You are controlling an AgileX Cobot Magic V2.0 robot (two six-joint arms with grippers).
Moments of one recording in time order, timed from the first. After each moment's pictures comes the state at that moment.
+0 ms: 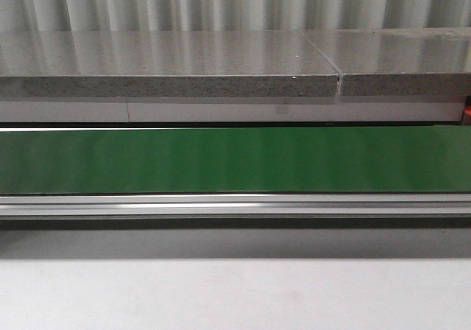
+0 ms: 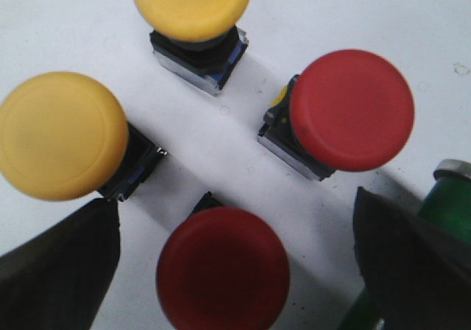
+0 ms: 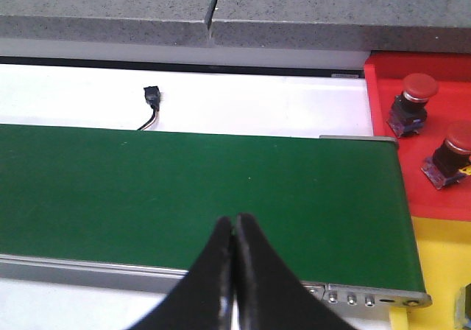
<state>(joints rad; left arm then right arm) 0.21 1.77 -1.07 0.29 0.45 -0.67 -0.14 0.59 -0.66 0.35 0.64 -0.26</state>
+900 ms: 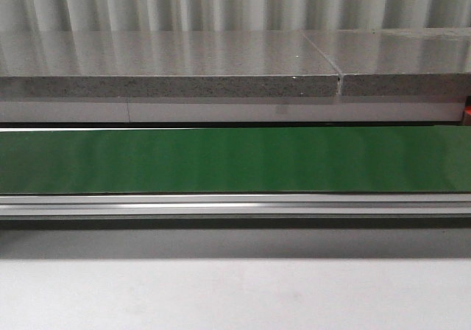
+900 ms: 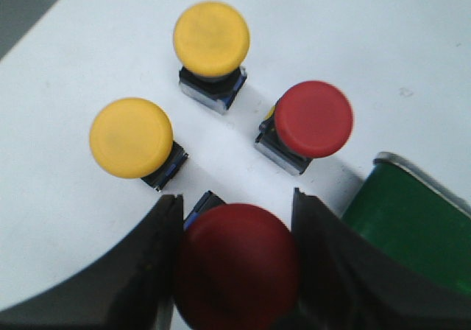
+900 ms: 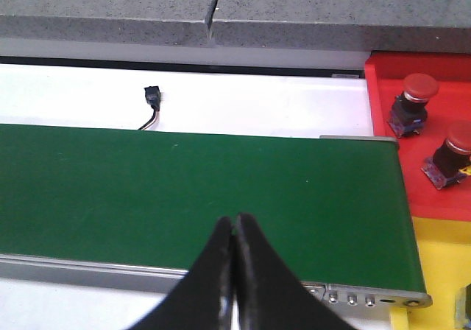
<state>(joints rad) 0.21 1.57 -1.08 0.28 0.56 -0.62 -0.14 0.59 -0.66 0.35 0.64 -0.26</state>
